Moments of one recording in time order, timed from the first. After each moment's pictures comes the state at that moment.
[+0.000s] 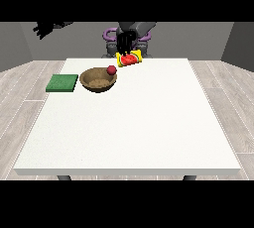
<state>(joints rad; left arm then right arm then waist) -0.93 0.01 -0.62 -0.60 -1.32 0.40 0.53 -0.31 -0.38 -0.36 -1.18 -0.35 0.29 -0.01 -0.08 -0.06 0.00</state>
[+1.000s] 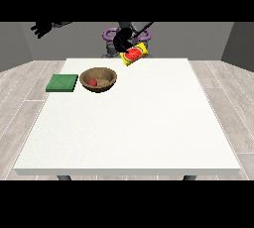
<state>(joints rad) -0.99 0.04 -0.80 -0.61 -1.62 0.04 0.40 -0.32 -0.39 -0.38 -1.15 -0.39 0.31 0.00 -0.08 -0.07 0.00</state>
